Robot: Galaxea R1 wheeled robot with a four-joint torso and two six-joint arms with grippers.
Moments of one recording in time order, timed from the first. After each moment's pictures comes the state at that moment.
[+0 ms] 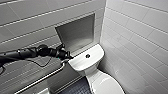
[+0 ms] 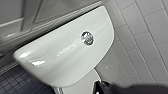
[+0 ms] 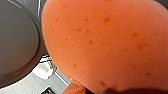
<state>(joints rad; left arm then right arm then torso) -0.04 2.20 -1.24 0.02 0.58 -0.76 -1.53 2.57 -1.90 -0.04 0.34 0.20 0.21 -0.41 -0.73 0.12</state>
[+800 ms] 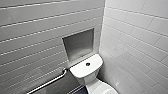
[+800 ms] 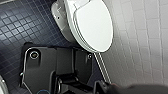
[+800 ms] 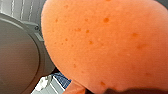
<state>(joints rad) 0.69 1.93 -0.97 0.25 0.50 -0.76 -1.55 2.60 -1.98 -0.04 0.33 0.20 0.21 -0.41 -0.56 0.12</state>
